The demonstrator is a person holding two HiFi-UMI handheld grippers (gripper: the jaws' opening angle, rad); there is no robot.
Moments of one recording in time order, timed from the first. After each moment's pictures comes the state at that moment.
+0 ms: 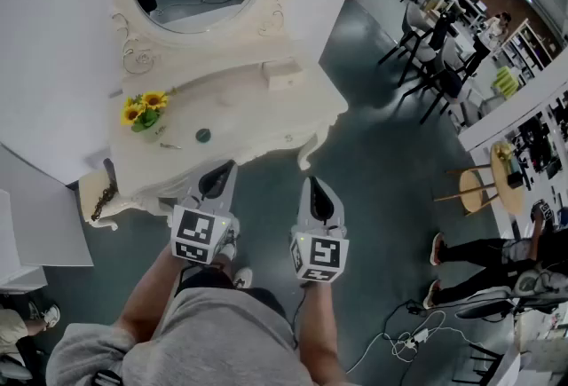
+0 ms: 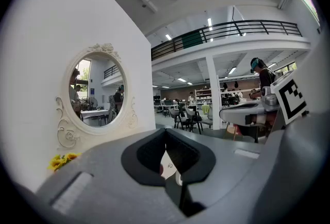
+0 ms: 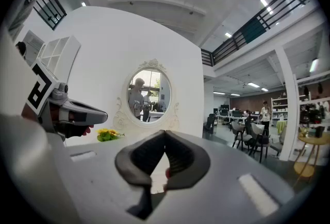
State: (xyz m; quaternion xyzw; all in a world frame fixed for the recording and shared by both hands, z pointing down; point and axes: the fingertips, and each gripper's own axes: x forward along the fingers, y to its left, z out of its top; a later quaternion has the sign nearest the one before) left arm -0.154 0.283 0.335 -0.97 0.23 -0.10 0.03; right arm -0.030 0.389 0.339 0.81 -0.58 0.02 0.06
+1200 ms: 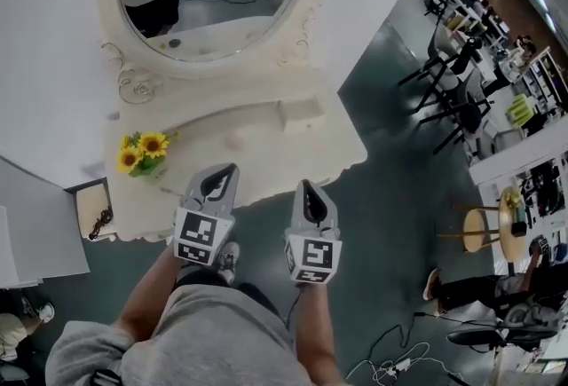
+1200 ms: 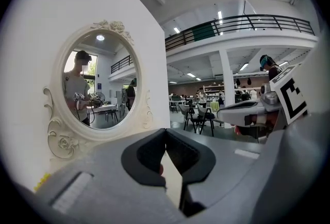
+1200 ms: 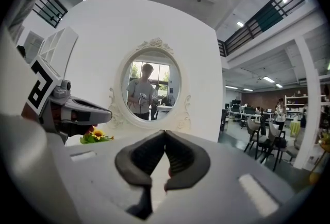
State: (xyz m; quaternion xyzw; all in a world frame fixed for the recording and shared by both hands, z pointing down) left arm -0.083 0.101 0.356 -0.96 0.27 -0.12 0.01; right arm 0.037 0.188 0.358 0.78 -0.62 0.05 0.09
